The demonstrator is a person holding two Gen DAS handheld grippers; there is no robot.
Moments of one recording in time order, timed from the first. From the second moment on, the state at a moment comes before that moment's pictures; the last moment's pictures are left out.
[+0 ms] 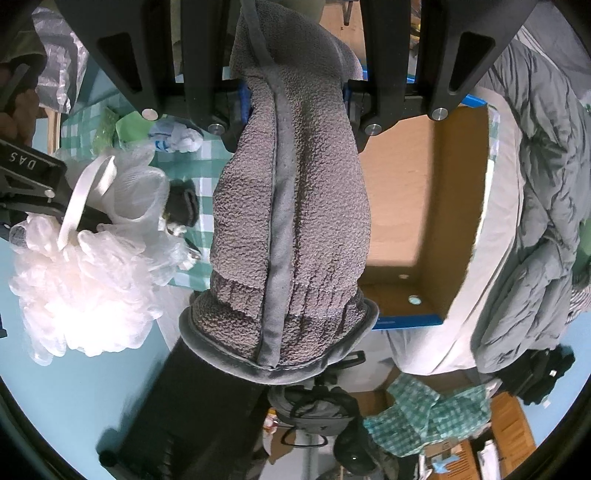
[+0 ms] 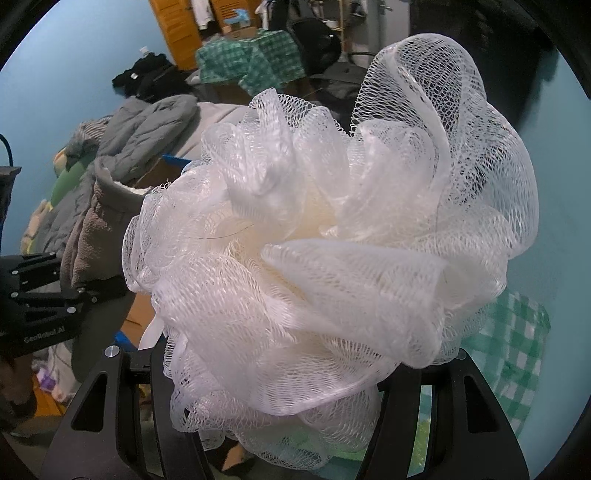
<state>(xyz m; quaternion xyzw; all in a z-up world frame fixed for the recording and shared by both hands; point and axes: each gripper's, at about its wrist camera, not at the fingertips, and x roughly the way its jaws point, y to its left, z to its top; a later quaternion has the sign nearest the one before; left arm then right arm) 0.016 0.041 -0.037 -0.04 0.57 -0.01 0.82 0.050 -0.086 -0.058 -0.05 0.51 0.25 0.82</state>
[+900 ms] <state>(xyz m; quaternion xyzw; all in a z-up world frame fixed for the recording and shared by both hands) 0.022 0.148 -0.078 -0.09 0.58 0.08 0.80 0.075 0.012 -0.071 -0.10 0.52 0.34 0.78</state>
